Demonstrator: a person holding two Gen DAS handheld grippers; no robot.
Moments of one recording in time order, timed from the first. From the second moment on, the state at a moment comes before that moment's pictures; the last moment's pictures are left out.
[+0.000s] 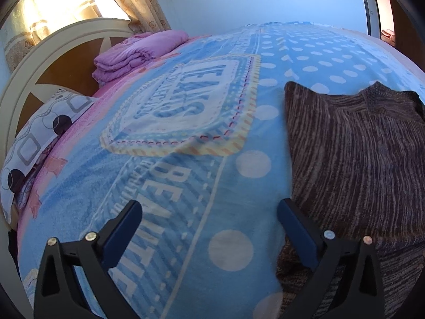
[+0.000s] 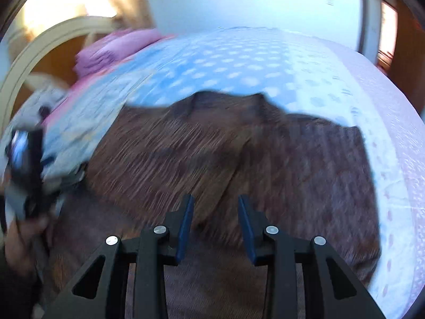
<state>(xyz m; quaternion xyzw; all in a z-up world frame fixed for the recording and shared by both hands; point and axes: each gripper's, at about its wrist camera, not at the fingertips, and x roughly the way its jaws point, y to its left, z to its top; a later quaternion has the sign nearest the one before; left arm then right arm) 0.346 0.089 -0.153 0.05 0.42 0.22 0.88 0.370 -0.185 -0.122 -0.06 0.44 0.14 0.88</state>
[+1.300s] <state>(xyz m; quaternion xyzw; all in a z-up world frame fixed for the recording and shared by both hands) 0.321 0.102 -0.150 0.02 0.43 0.18 0.89 0.375 -0.319 -0.133 -0.01 0.43 -0.04 0.90</state>
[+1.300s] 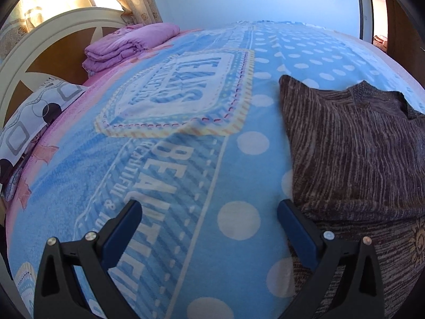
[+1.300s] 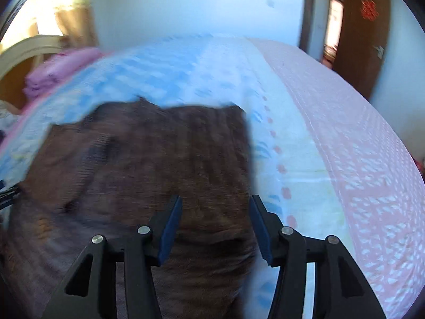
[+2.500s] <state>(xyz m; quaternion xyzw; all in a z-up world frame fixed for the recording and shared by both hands) 0.262 0.083 -0.127 0.01 0.41 0.10 0.91 0.299 -0.319 -0.129 0.03 0.42 0.02 0.91</state>
